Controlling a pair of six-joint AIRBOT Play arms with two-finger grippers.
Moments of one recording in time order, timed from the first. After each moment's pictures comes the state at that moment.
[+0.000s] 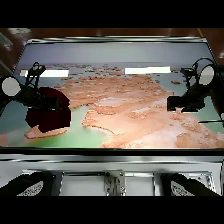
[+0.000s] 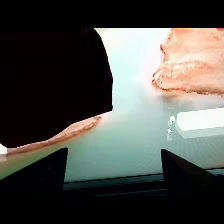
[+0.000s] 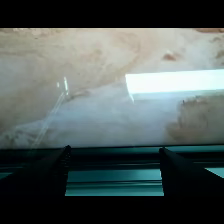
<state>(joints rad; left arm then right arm) -0.21 -1.13 1.23 1.54 -1.38 -1.64 0.03 -1.24 1.33 -1.58 1.57 1.61</state>
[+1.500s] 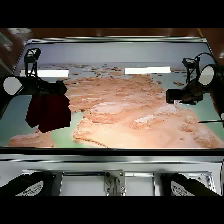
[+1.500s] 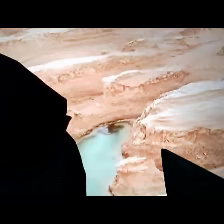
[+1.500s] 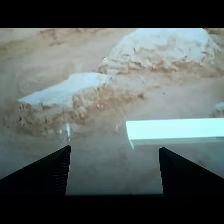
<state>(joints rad) -0.20 -1.15 1.23 1.51 -1.00 -1.67 0.03 -1.24 1.33 -1.58 1.38 1.60</state>
